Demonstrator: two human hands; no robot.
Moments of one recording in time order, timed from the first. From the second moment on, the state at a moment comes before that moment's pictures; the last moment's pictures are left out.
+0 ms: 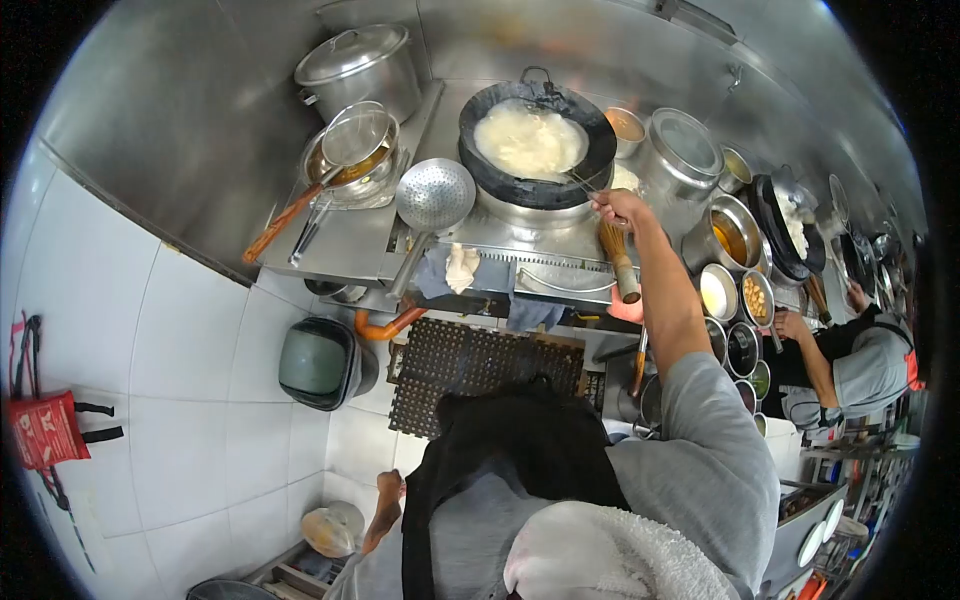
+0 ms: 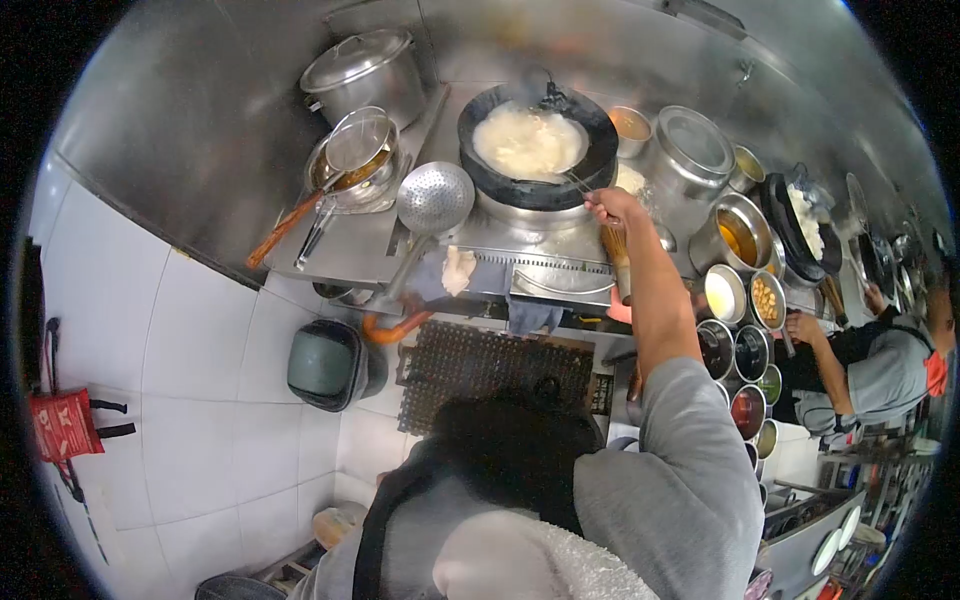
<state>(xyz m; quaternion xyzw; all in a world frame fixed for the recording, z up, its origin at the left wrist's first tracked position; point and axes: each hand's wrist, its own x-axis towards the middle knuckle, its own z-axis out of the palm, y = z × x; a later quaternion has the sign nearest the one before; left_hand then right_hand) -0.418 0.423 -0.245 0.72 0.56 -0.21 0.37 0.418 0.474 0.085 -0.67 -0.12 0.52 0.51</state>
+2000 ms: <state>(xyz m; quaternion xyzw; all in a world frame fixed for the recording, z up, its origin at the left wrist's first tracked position) -0.348 0.528 -0.273 0.61 0.58 -0.01 0.54 0.373 0.460 0.110 -0.74 -0.11 0.33 0.57</state>
